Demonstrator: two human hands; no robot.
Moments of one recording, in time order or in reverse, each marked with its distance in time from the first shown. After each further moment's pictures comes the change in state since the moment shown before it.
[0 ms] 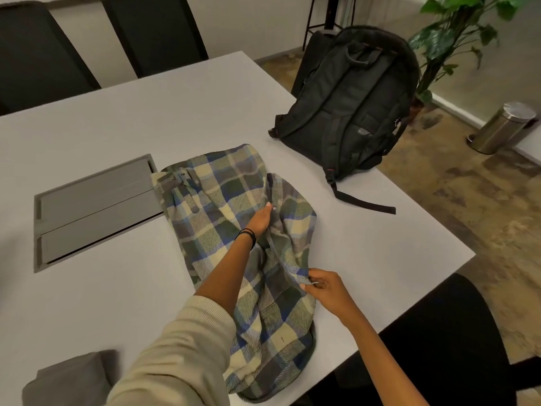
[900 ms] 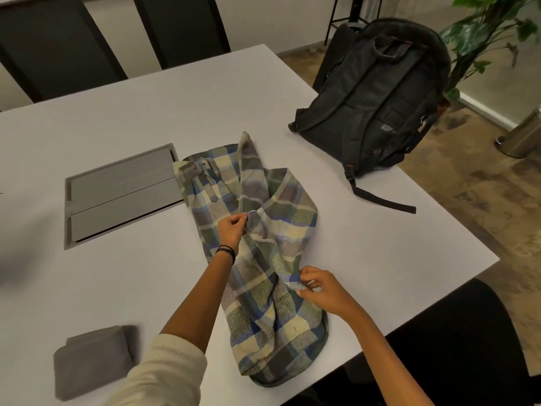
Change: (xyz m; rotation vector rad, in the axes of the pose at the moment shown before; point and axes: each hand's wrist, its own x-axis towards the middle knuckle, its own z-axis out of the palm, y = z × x) left_hand -0.042 -0.072 -0.059 -0.359 0.538 0.055; right_hand 0.003 0.003 0.029 -0.207 -0.252 -0.131
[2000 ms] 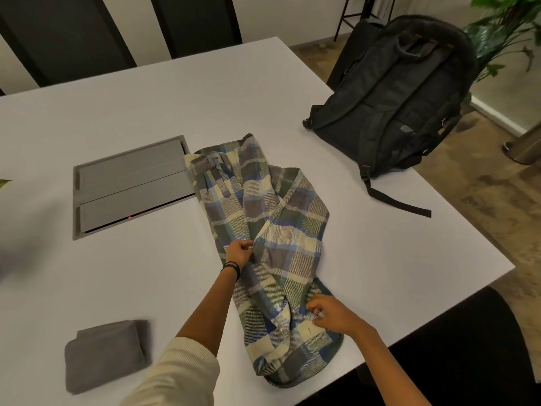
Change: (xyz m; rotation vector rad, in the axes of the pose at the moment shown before) left_hand 0.008 -0.072 -0.036 0.399 -0.212 -0.132; right_hand 0.009 0.059 0.031 -0.434 -0.271 0.168
